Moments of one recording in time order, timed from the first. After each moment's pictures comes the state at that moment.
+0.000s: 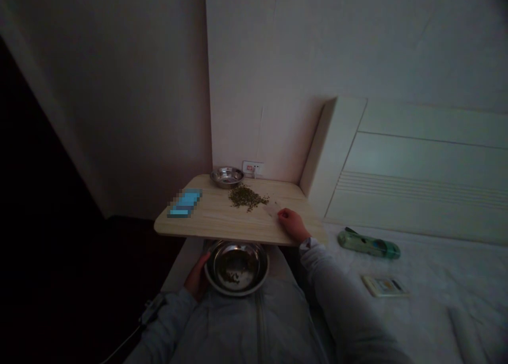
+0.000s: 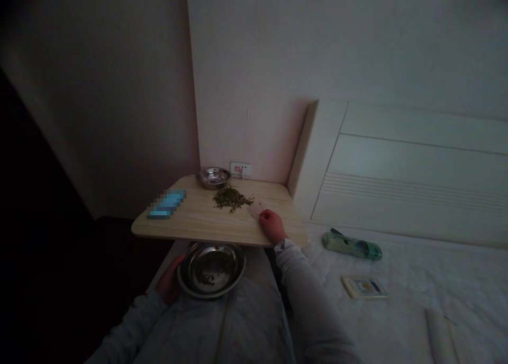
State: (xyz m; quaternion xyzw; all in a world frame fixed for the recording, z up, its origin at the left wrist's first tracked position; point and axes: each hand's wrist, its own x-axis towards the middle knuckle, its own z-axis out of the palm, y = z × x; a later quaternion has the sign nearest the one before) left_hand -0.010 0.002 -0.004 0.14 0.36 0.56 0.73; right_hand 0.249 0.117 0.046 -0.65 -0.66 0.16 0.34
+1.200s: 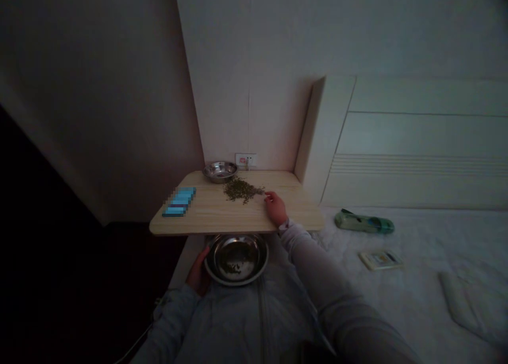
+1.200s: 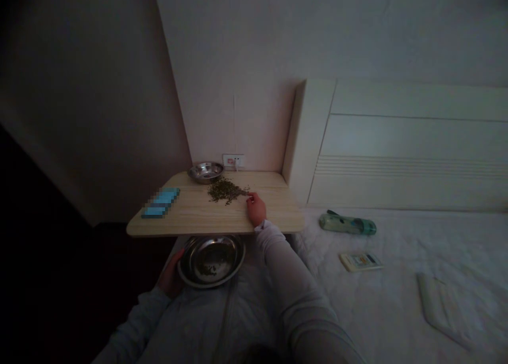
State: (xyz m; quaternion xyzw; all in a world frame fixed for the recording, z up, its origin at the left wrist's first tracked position) left_hand -0.012 0.002 -0.003 0.14 0.41 0.56 0.71; right_hand 0.208 0.138 0.033 -0.64 -0.60 0.18 0.45
